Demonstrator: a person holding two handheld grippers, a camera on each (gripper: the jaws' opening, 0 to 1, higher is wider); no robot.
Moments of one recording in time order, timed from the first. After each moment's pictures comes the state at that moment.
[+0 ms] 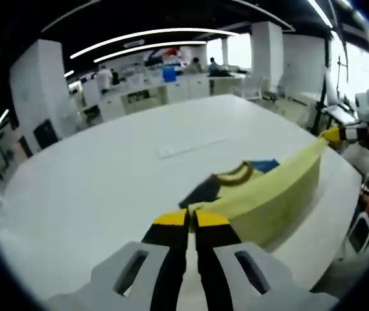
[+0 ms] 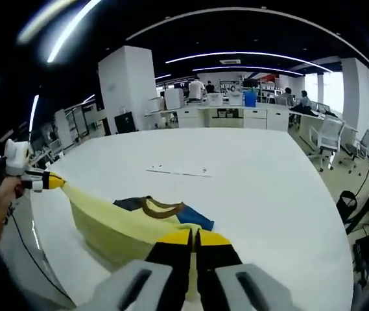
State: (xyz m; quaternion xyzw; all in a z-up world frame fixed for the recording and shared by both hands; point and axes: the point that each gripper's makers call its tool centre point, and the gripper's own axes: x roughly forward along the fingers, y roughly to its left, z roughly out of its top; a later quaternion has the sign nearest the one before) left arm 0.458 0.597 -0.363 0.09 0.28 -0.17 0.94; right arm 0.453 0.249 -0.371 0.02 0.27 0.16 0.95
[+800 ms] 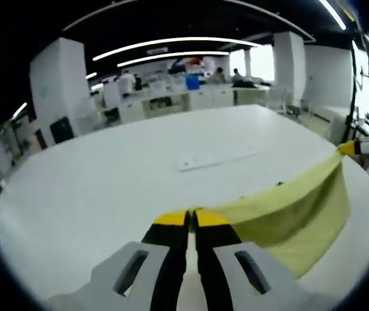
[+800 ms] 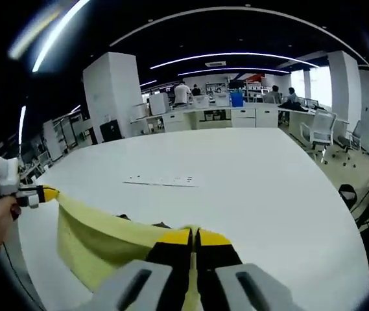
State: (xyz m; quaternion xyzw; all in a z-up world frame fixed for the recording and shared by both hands) left arm 0.549 0.602 -0.413 0.06 0.25 -0.09 0.96; right arm 0.541 0.249 -0.417 0.04 0.27 0.12 0.96
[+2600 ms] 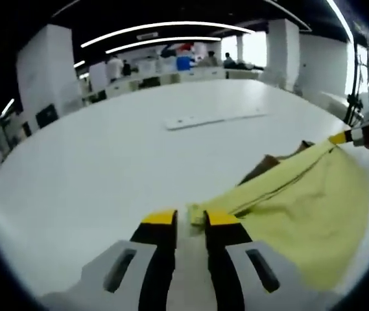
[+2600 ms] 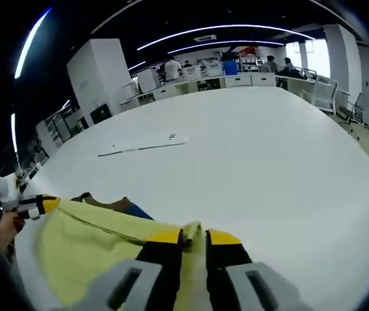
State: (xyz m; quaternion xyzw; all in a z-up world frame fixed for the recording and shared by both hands) left arm 0.578 0.610 -0.518 0.07 0.29 -0.15 0.94; right arm 0.578 0.252 -0.521 0.07 0.34 0.12 0.93
